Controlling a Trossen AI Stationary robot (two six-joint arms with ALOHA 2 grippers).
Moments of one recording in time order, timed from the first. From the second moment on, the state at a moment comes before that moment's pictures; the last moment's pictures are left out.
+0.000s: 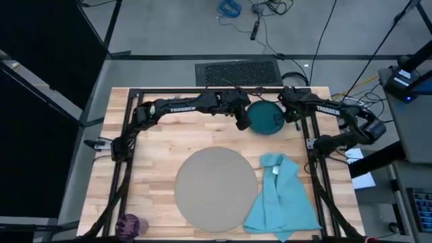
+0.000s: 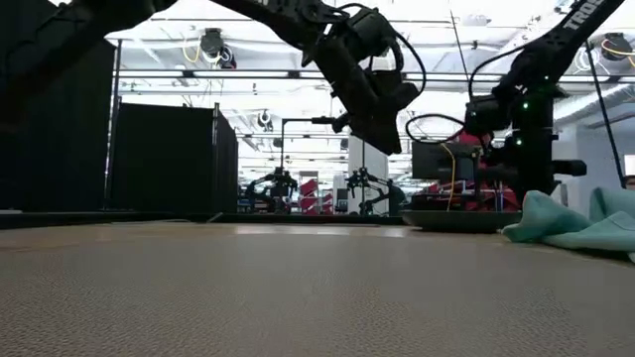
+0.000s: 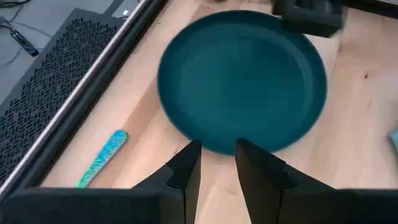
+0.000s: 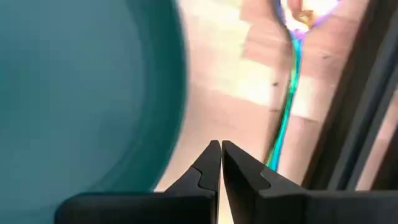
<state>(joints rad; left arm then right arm) 0.28 2.21 1.97 -0.57 -0.12 -0.07 -0.89 1.30 0.65 -0.76 0.16 0.35</state>
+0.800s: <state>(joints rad) 0.31 2.27 1.97 -0.49 0.07 -0.47 -0.41 0.54 0.65 -0.54 -0.19 0.36</state>
